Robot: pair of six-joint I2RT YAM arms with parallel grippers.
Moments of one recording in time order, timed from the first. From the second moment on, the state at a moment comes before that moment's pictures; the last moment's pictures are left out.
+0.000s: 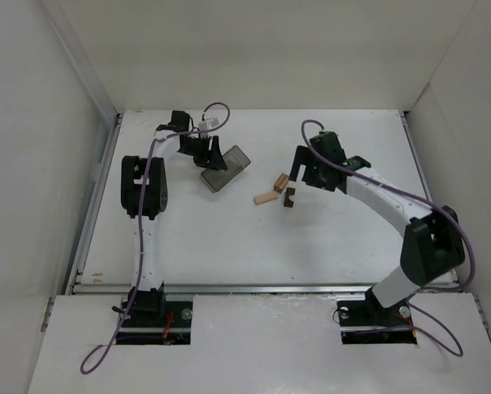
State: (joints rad) left arm -0.11 2.33 1.89 -0.71 0.83 0.12; right arm 0.44 1.53 1.18 -0.49 0.13 0.61
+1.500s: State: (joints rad) left arm -0.08 2.07 1.77 -0.62 0.53 0.16; right arm 0.53 2.18 1.78 -0.70 0.19 0.48
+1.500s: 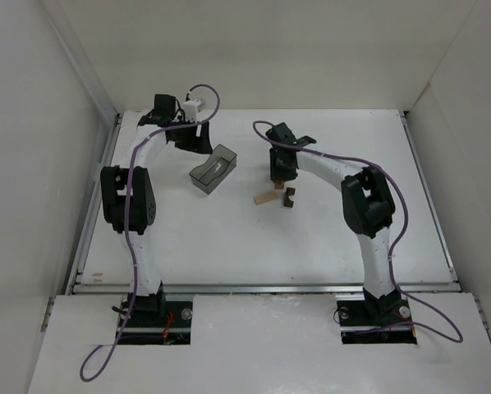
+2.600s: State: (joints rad) left arm -0.56 1.80 2.01 -1.24 0.71 1.21; right arm 0.61 1.23 0.87 0.27 -0.50 -0.21
